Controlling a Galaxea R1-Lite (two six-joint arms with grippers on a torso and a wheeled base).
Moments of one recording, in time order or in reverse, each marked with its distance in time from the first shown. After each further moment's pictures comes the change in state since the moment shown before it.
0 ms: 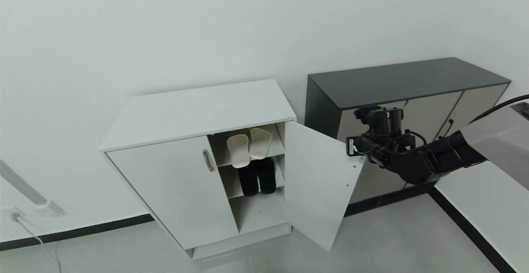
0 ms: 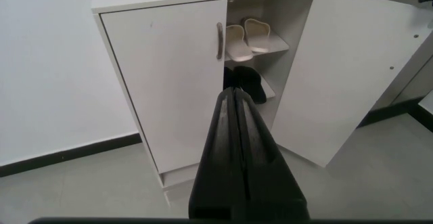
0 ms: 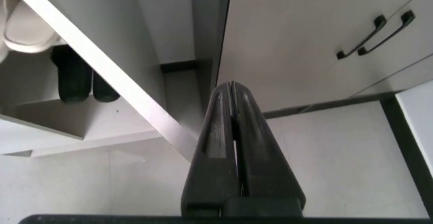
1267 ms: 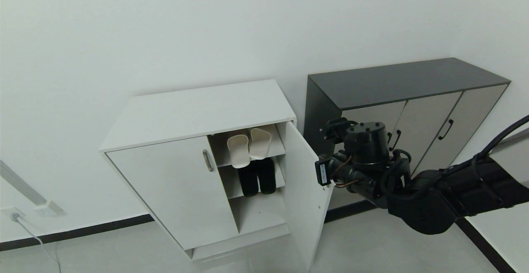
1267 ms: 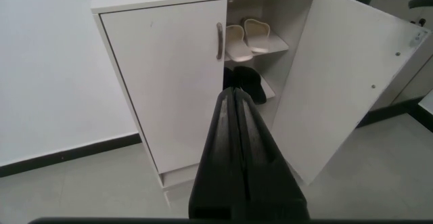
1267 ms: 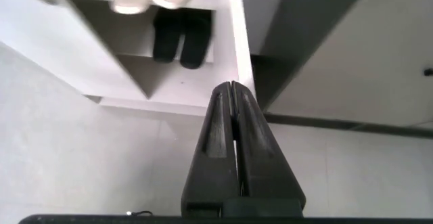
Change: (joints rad) left arm 0.000 0.000 0.000 0.000 0.000 0.000; right arm 0.299 -0.191 0.262 -0.069 -0.011 0.000
